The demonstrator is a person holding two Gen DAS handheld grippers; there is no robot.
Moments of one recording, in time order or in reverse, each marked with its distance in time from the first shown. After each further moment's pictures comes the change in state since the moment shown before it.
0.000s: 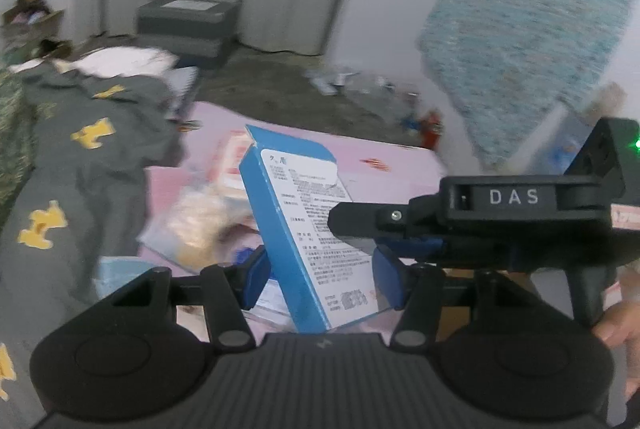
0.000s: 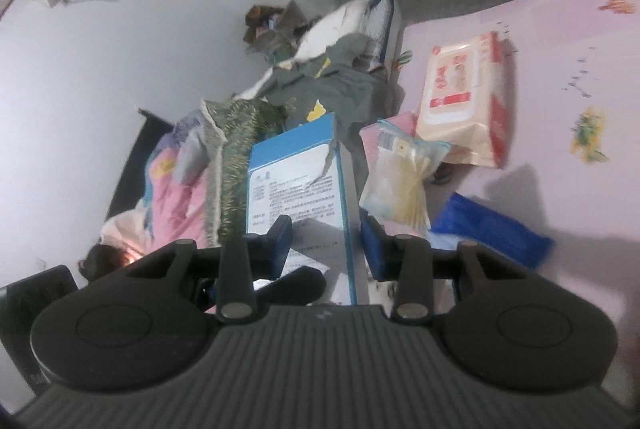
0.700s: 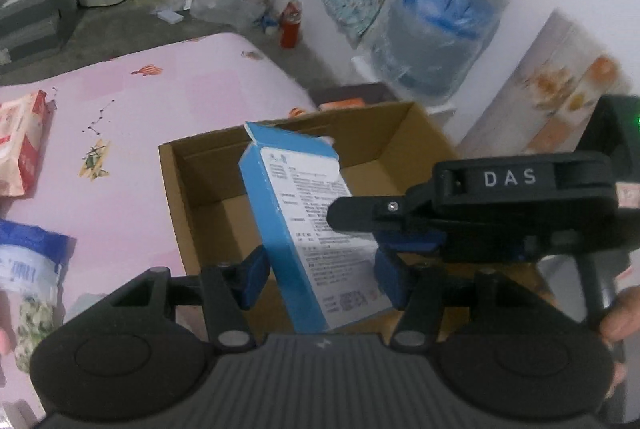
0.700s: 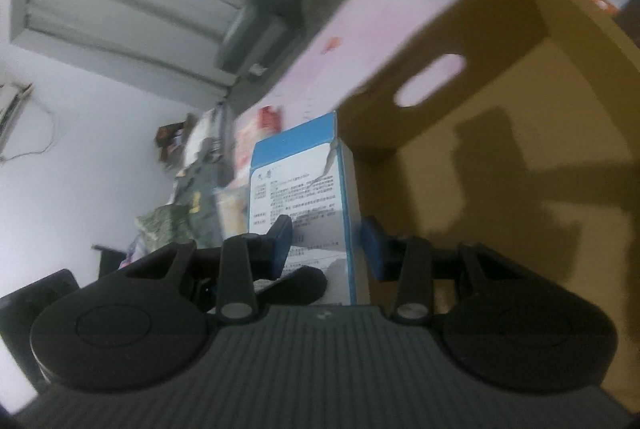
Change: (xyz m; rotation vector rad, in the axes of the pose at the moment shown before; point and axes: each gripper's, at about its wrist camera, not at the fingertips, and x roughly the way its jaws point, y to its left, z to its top) left arm 0.117 -0.224 -0.081 0.312 0.274 -0.195; right arm -0.237 -0.193 -0.105 0.381 -0.233 -0.220
